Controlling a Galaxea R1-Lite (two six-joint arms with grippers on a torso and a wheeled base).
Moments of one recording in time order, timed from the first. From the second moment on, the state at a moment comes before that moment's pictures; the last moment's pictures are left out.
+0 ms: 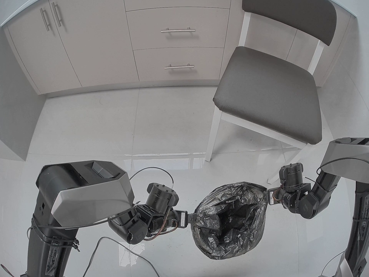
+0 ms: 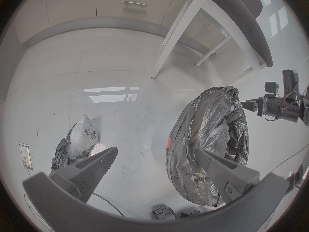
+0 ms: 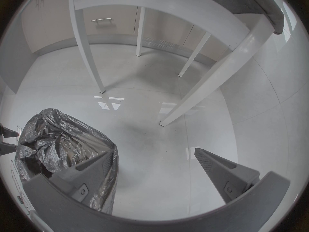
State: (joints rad) left arm -0.64 2.46 -0.91 -0.81 0.02 -0.39; right arm 0.26 2.27 -0.64 -0.94 -0.44 0.05
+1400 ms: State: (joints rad) left arm -0.64 2.47 -0.91 -0.81 0.02 -0.39; right arm 0.19 2.51 -0.81 -1.00 -0.37 0.04
